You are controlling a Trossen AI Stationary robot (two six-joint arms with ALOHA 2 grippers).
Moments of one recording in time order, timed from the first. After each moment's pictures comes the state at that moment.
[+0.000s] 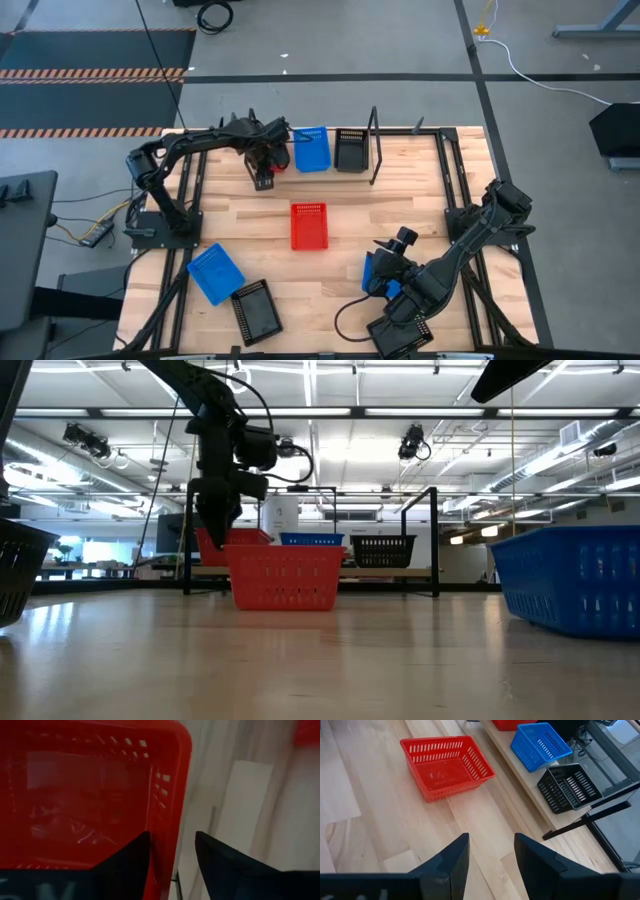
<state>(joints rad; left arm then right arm) 0.57 1.71 1.23 -0.94 0.03 0.46 0.74 1.80 1.48 -1.33 0.93 1.16</state>
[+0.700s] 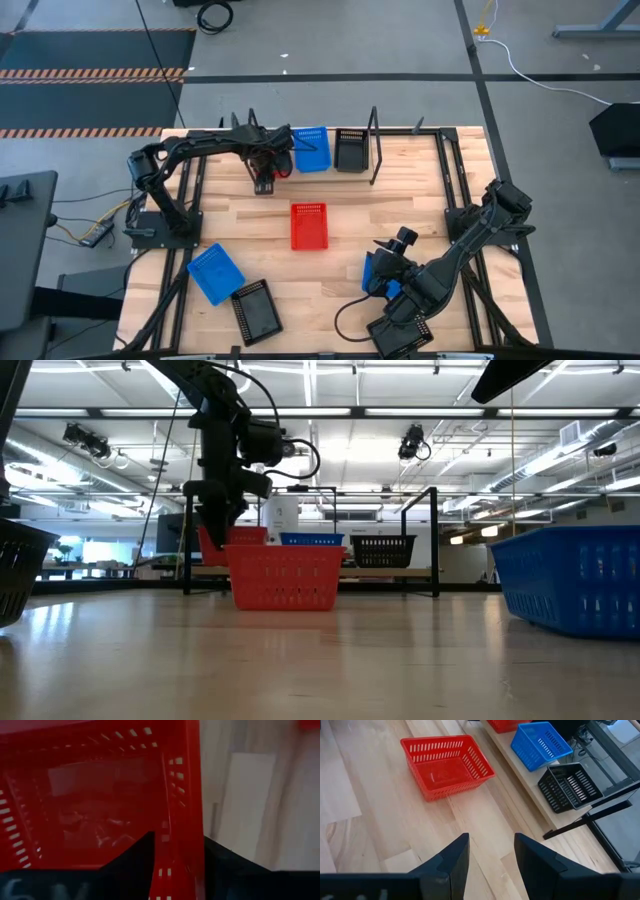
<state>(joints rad) 0.51 1.71 1.23 -0.94 -0.07 0.50 0.74 1.80 1.48 -1.33 0.92 1.16</state>
